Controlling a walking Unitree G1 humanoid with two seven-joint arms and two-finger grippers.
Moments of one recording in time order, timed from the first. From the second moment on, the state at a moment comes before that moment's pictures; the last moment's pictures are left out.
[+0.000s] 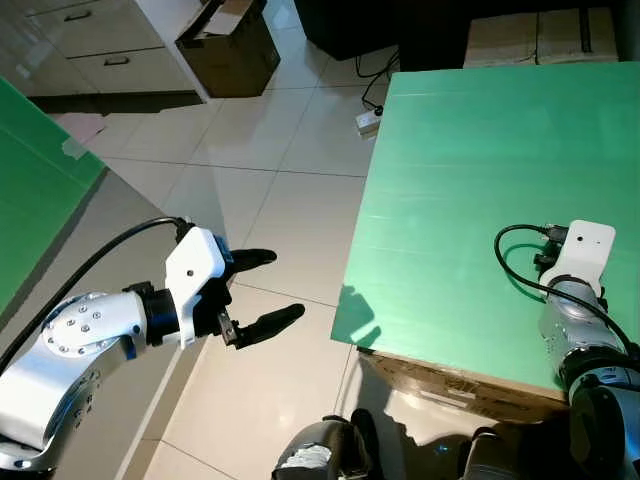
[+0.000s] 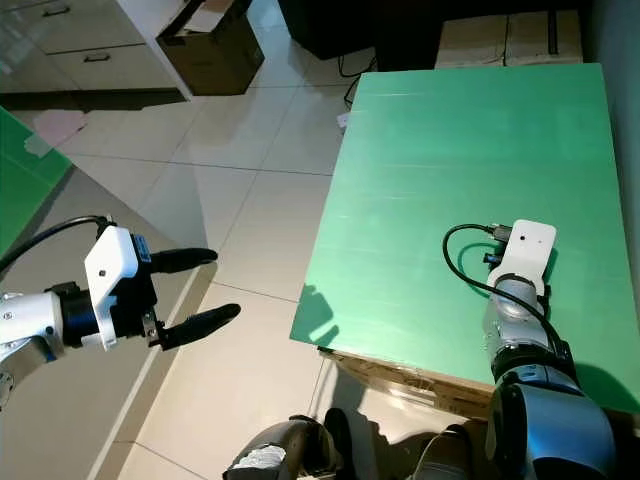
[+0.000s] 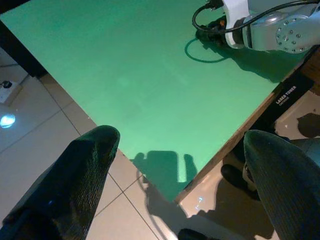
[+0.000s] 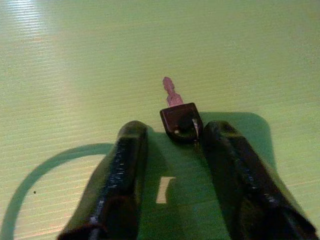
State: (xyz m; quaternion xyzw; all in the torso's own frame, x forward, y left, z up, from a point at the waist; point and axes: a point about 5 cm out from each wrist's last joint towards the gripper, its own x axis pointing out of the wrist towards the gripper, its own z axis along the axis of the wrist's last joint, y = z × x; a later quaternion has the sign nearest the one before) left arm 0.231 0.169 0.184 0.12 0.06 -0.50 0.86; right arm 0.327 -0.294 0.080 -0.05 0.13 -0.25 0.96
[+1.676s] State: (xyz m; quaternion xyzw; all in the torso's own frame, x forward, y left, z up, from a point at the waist) left arm 0.276 0.137 0.145 0.02 0.02 -0.36 0.93; right arm 0.314 -0.251 0.079 -0.05 0.01 -0.20 0.98
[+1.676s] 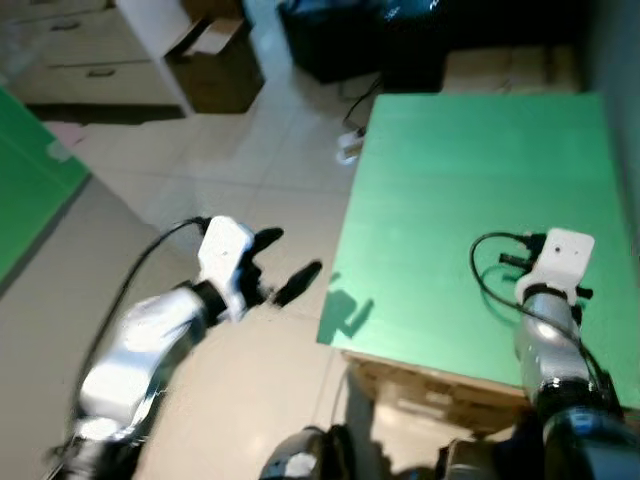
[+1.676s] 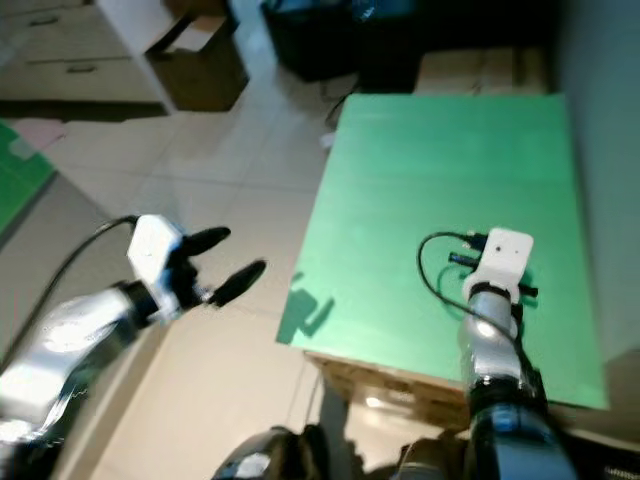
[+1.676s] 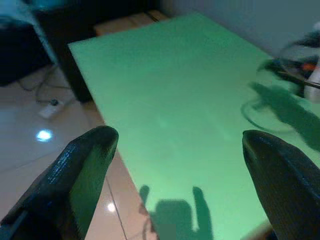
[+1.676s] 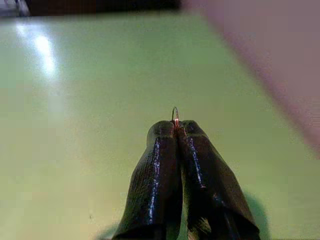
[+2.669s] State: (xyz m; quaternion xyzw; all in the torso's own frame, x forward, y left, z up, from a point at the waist) left arm 0.303 0.125 0.139 -0.01 -0.04 -0.21 0.98; right arm 0.264 -0.179 0.131 -0.06 -0.04 -0.03 1.00
